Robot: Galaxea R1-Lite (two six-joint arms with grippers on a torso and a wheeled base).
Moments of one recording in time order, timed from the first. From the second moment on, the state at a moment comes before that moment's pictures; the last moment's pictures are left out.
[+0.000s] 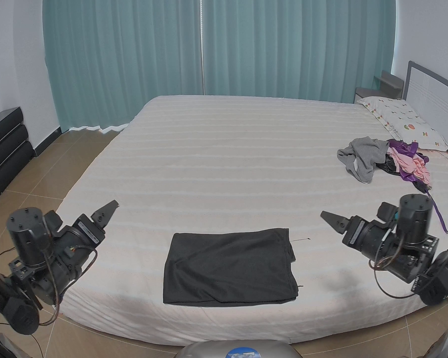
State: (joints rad) left arm -0.31 1.65 -0.16 -1.30 0.19 -0.79; right arm 0.44 1.78 -0.33 -1.13 -0.12 0.65
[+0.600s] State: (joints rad) left arm -0.30 0.86 -0.19 -0.54 0.38 -0.44; right arm 0.41 0.94 -0.09 -0.78 -0.25 0.25
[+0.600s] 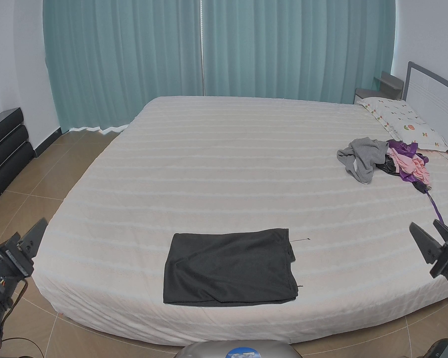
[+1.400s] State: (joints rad) left arm -0.04 0.14 -0.28 0.06 0.42 -0.05; right arm 0.11 0.17 -0.32 0.35 -0.24 0.05
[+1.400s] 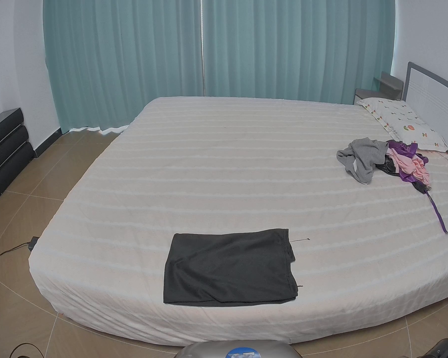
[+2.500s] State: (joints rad) left arm 0.00 0.01 -0.02 -0.05 0.10 -0.02; right arm 0.00 0.01 -0.02 0.02 -0.02 -0.02
